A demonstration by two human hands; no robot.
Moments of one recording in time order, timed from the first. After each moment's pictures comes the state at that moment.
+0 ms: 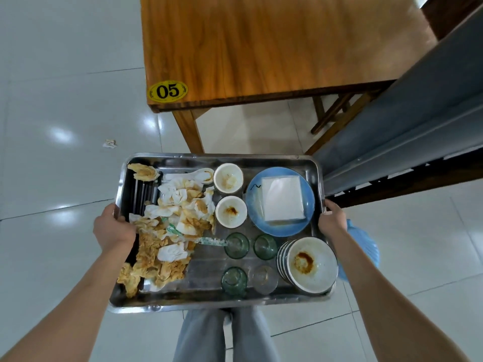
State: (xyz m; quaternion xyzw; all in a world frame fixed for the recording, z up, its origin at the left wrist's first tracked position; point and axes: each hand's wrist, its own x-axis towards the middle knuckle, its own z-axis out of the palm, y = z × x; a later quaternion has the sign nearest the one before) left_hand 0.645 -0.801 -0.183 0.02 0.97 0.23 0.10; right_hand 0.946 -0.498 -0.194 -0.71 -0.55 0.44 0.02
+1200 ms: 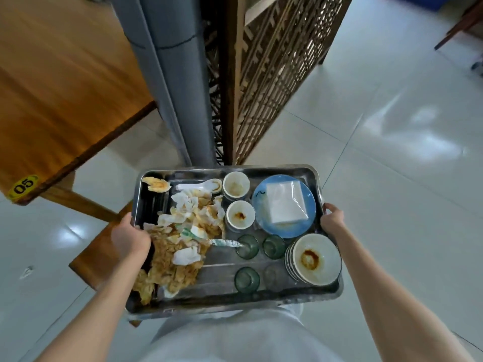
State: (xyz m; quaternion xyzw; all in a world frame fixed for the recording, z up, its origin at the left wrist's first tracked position) left_hand 0.863 -0.710 -0.025 0.35 0.89 0.20 0.20; right_hand 1.295 -0.659 -0.057 -0.85 -0.27 0.41 0.17
